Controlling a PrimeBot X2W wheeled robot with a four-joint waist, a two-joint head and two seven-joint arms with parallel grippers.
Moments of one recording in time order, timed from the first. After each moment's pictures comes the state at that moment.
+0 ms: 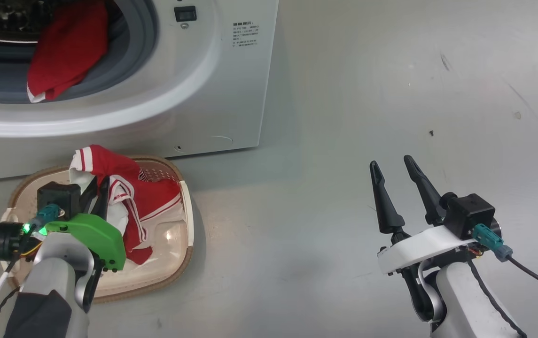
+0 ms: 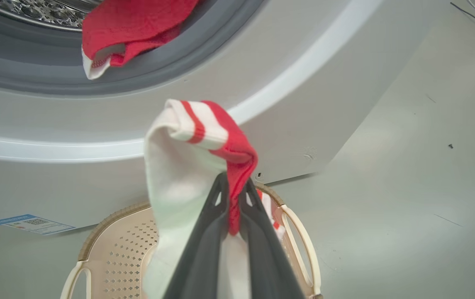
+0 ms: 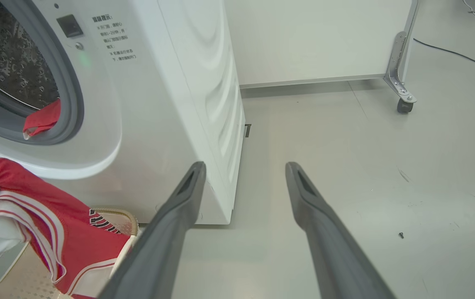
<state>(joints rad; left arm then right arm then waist) -0.39 0.11 -0.08 0.54 -0.18 -0.12 -0.04 -0.21 -0.05 0.30 0.24 0.37 0.10 -0.25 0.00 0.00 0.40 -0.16</state>
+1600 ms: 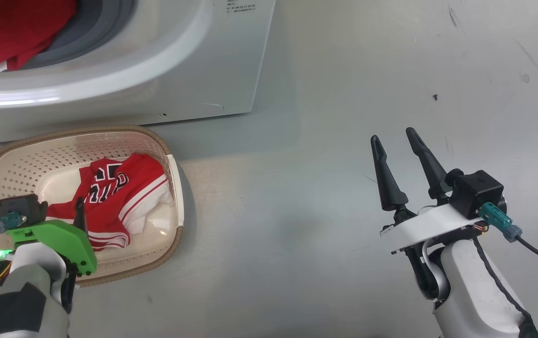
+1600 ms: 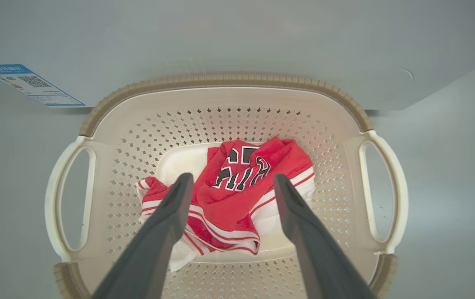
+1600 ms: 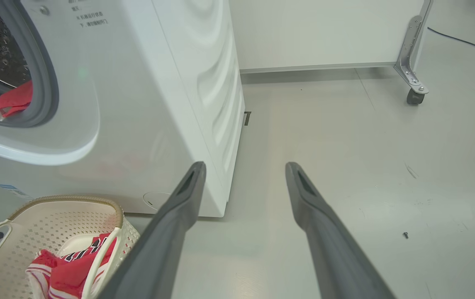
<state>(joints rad) -0.53 0.13 0.02 0.94 -0.24 -0.07 -0.09 -0.28 -0.05 0.27 0.23 0.34 0.08 -0.25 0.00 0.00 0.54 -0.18</state>
